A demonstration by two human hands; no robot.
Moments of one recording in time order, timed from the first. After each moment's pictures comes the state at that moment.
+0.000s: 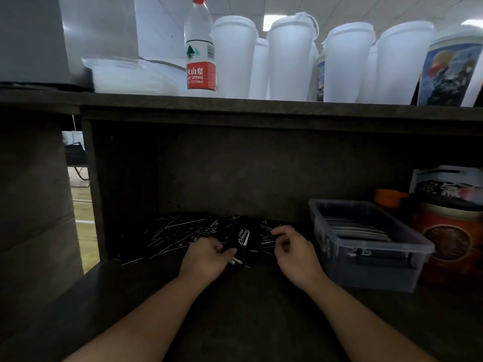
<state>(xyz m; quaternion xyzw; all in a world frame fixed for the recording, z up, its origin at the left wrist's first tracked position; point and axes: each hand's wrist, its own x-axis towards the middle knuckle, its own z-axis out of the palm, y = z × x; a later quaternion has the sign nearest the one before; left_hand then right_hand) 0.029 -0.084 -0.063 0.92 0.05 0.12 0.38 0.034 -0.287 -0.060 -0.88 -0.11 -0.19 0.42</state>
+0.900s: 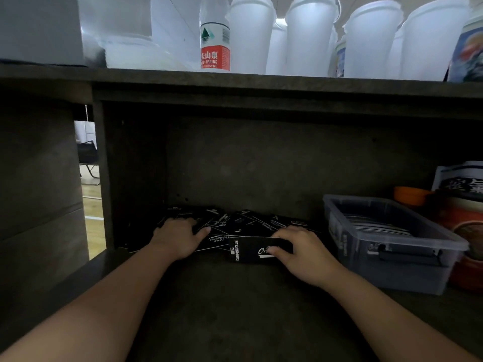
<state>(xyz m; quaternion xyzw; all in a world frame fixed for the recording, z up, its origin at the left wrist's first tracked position) 0.074 0.001 -0.066 0.98 0.07 0.11 0.12 0.034 -0.283 -0.055 -0.92 -0.26 -0.18 0.23</state>
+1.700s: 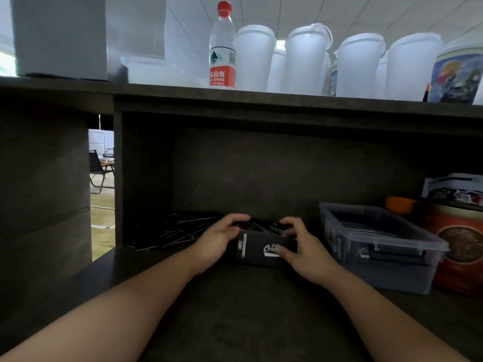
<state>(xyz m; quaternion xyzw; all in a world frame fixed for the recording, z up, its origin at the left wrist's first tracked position) 0.021 -0.072 -0.057 0.77 -0.19 0.07 0.61 0.024 -0.294 -0.053 -0.91 -0.20 -0.15 0.33</state>
